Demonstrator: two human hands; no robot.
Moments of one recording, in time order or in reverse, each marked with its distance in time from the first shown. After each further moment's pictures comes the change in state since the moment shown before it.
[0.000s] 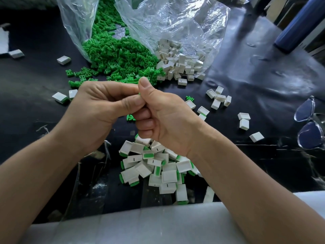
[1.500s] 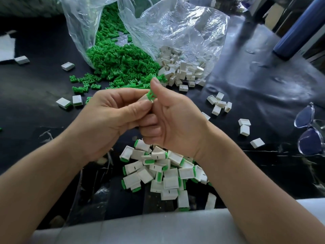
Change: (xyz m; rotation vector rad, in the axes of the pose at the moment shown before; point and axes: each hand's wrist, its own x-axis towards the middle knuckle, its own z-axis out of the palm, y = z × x) left_hand -0.003 0.021 0.016 -0.188 0.014 -0.051; right_hand 0.003 -0.007 -0.010 0.148 -0.128 0.133
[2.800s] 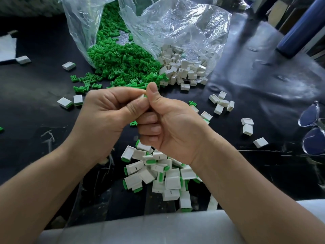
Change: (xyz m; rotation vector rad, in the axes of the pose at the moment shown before) left_hand -0.001 -0.004 -0.004 0.123 0.083 0.023; right_hand 0.001 0.009 0.007 0.132 0.063 -0.093
